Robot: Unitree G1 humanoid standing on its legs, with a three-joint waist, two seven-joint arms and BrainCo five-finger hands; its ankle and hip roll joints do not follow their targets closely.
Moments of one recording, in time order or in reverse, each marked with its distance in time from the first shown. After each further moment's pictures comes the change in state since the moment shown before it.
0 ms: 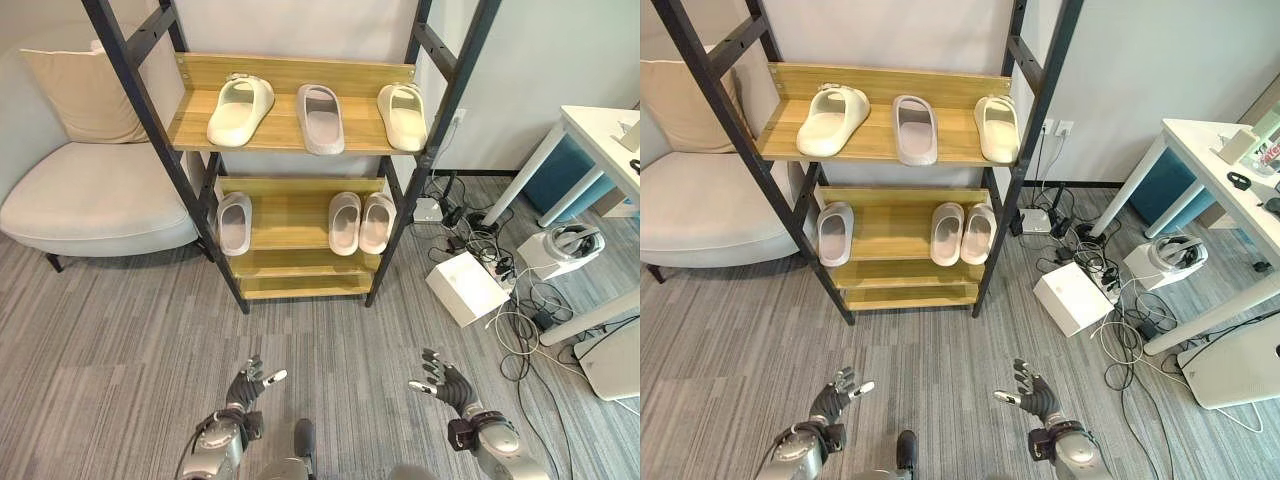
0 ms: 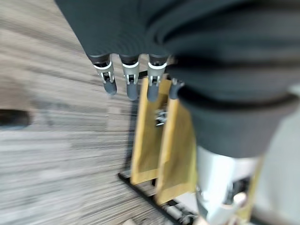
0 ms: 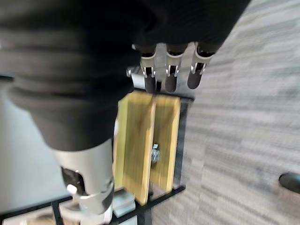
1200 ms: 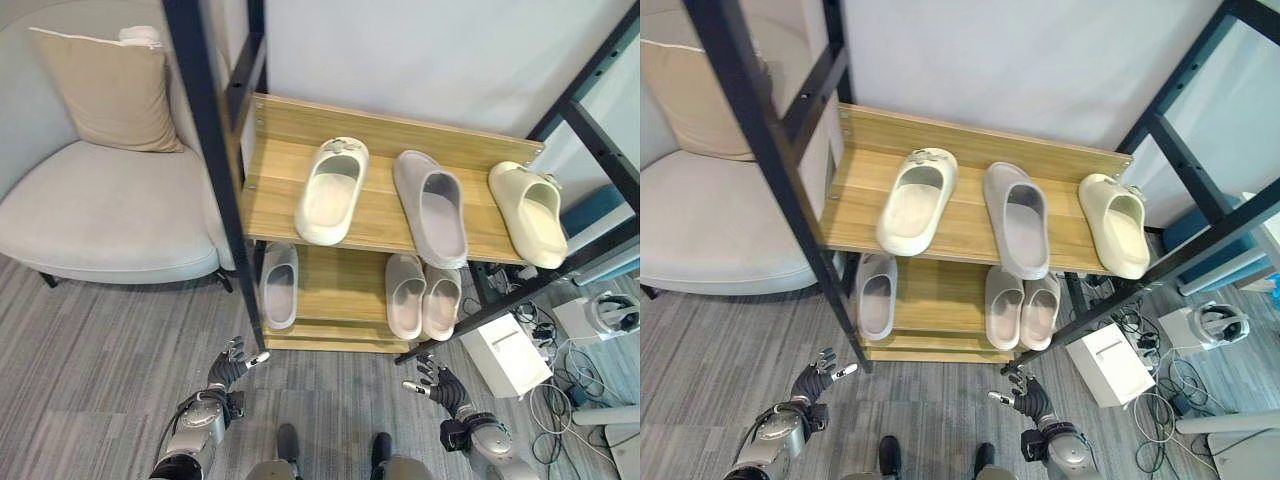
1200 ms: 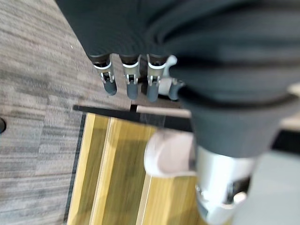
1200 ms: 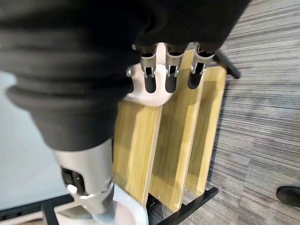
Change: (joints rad) left arm -0.050 0.057 0.015 0.034 0.000 -0.011 0.006; right arm -0.006 0.053 -0.028 0.043 -0.013 0.000 0.007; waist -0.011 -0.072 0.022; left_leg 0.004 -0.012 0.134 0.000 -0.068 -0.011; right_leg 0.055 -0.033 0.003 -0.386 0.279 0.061
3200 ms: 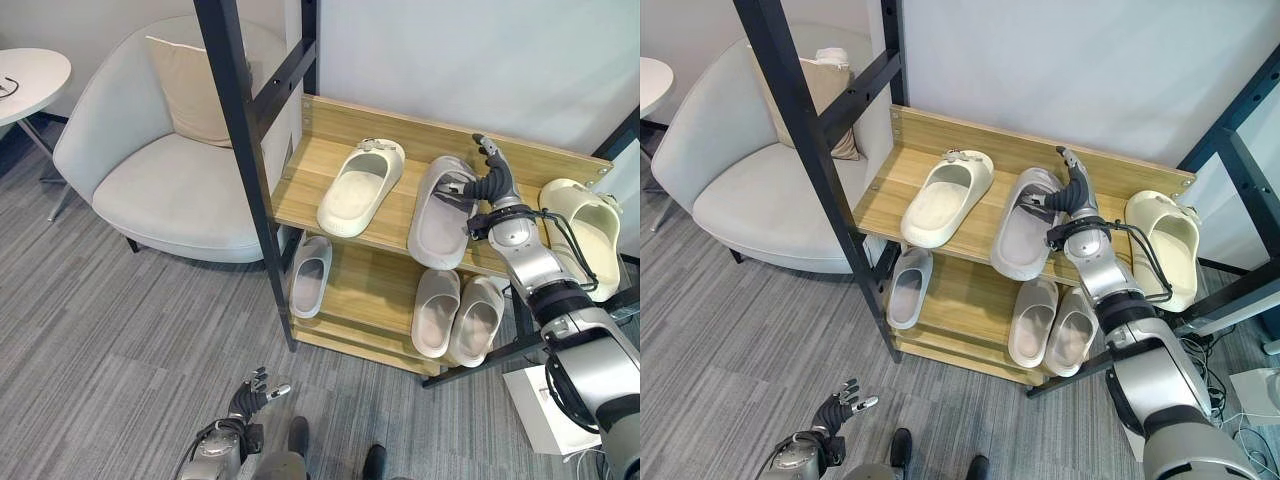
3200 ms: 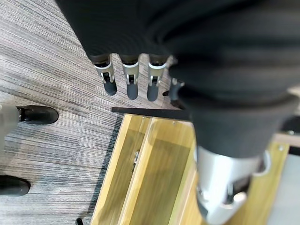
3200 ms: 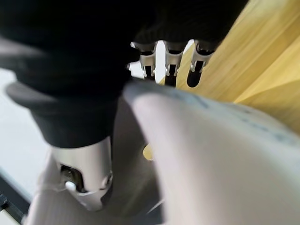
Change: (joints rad) left arm 0.094 -0.041 -0.100 -0.037 -0.001 0.039 -0.008; right arm -1.042 -0.247 0.075 0.335 -0.211 0.018 -0.342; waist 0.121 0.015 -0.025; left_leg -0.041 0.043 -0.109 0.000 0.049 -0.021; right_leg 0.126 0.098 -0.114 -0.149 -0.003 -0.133
